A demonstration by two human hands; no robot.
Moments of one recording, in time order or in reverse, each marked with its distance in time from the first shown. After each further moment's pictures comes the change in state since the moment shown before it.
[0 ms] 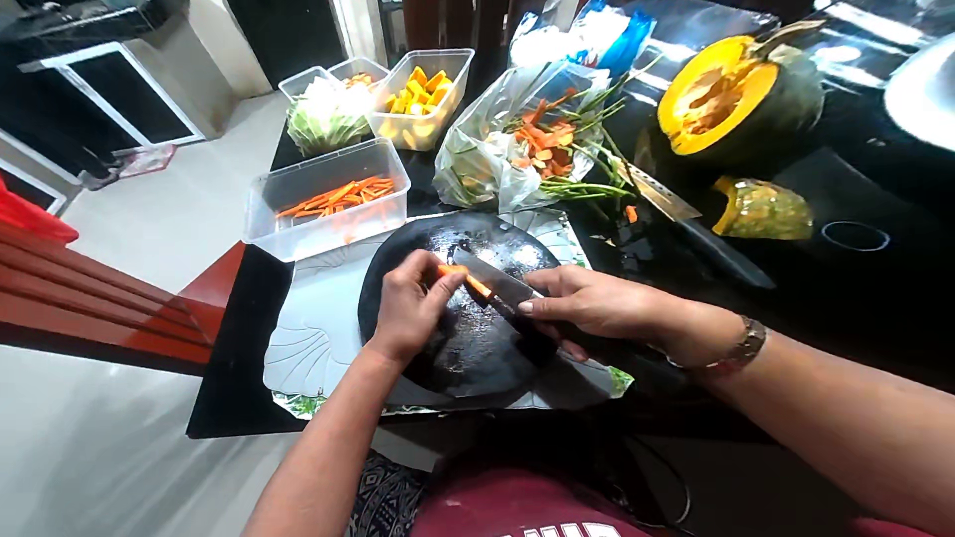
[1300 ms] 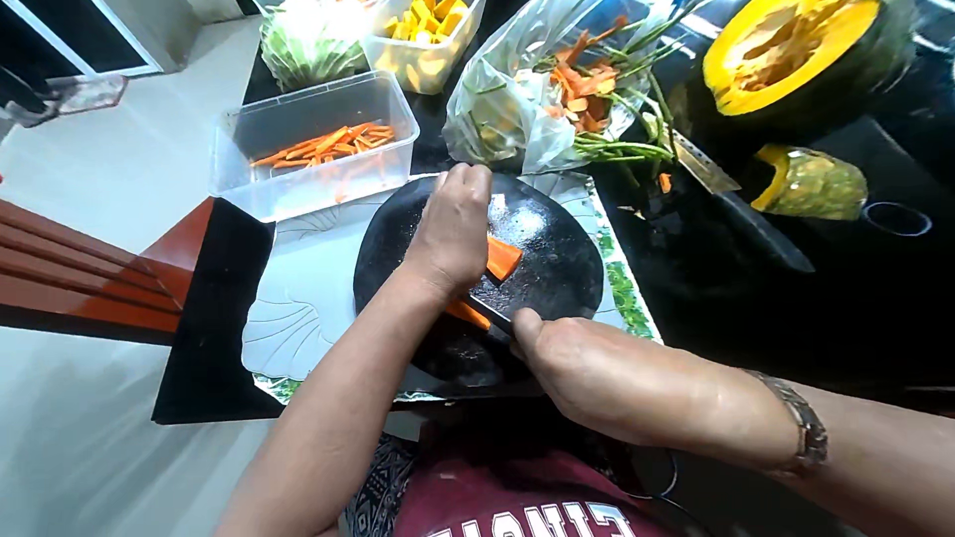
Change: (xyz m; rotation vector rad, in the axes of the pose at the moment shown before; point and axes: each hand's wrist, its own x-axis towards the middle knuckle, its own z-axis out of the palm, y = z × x) left_hand 0.058 0.014 0.018 0.437 -0.199 0.085; right_hand -0.018 -0.002 0.070 -1.094 0.072 -0.253
